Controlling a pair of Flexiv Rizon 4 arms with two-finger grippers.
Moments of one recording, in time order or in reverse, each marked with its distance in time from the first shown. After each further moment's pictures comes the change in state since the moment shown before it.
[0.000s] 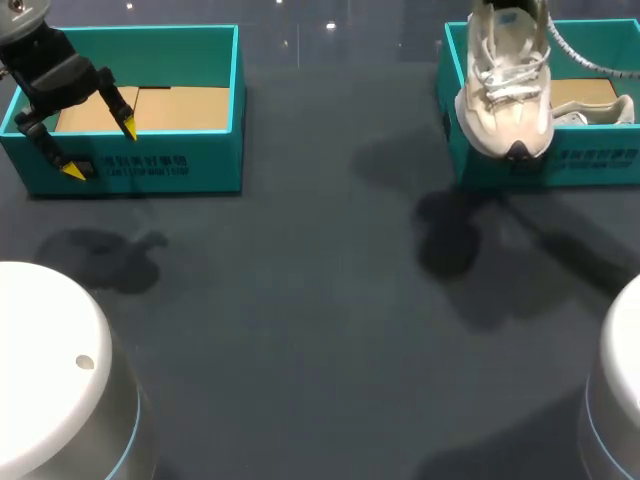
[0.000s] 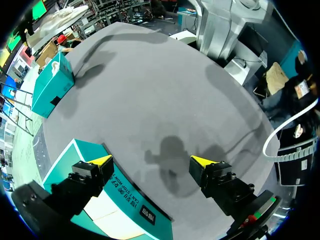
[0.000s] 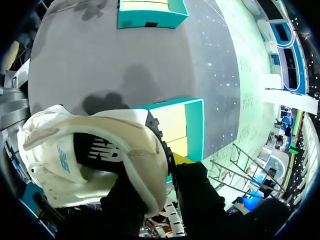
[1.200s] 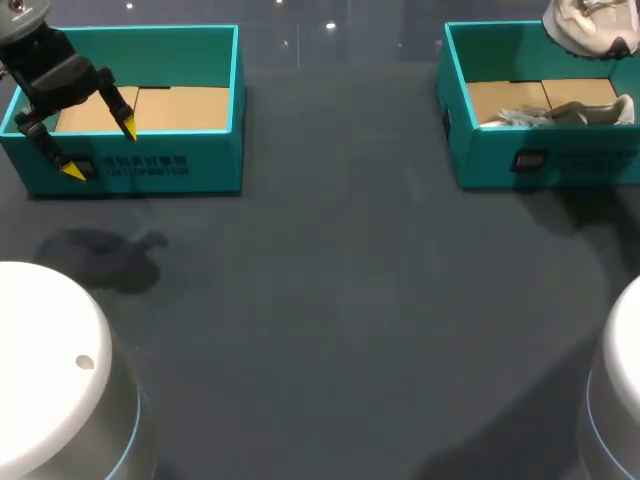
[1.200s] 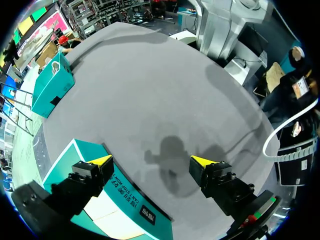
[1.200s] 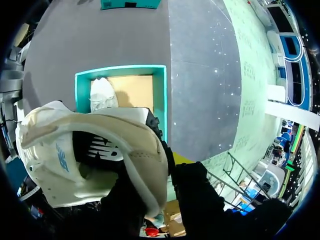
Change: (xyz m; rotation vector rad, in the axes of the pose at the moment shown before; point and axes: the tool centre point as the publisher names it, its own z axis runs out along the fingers) left arm 0.000 0.000 0.000 0.000 0.000 0.000; right arm -0.177 -0.094 0.092 -0.036 0.017 -0.113
